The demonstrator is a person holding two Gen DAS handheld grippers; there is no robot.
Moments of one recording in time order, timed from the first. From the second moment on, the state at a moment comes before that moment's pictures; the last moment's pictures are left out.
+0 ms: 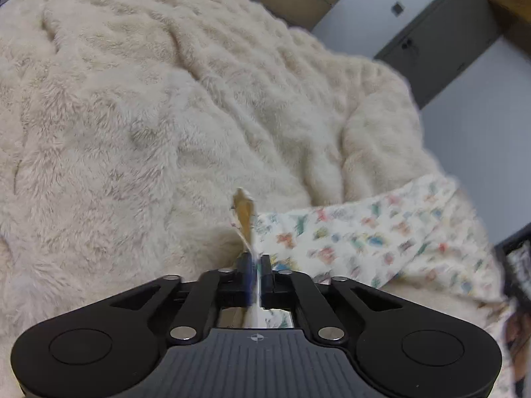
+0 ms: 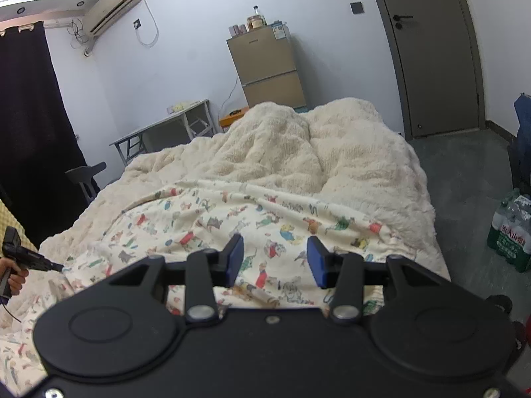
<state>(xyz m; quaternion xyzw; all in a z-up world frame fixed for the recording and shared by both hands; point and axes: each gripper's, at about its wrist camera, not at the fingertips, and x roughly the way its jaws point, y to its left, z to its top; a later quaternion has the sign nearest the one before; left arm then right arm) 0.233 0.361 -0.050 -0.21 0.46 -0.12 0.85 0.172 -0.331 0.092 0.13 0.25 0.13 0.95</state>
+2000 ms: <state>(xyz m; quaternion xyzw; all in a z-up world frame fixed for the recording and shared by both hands) 0.146 0.401 -0.060 -0.52 0.25 0.13 0.80 0.111 -0.327 0.129 0.12 0.17 0.20 0.96</state>
